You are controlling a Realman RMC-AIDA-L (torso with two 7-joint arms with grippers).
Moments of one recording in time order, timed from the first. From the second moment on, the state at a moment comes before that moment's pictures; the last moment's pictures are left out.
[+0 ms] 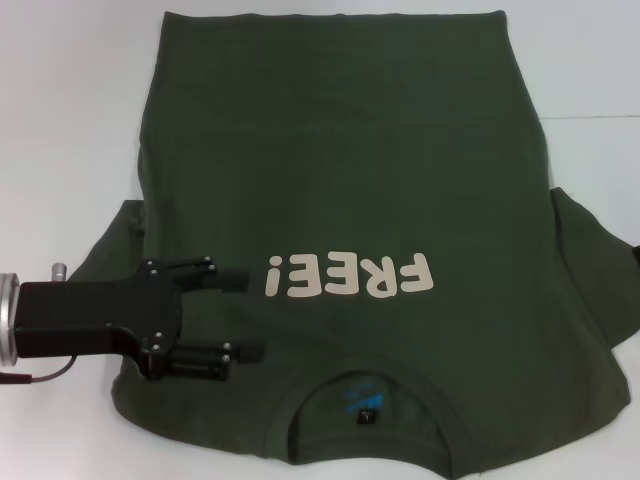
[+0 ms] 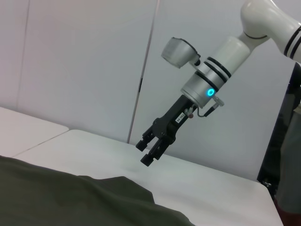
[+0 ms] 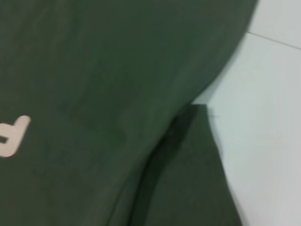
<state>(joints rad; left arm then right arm) -0.53 -2.09 0.60 0.80 2.07 1.87 -1.40 0.58 2.08 -0.78 -1.34 -2.87 -1.49 2.35</state>
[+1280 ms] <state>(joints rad) -0.53 -2.09 0.60 0.77 2.07 1.85 -1.39 0.63 2.04 -0.75 -1.01 -2.93 -1.29 2.43</state>
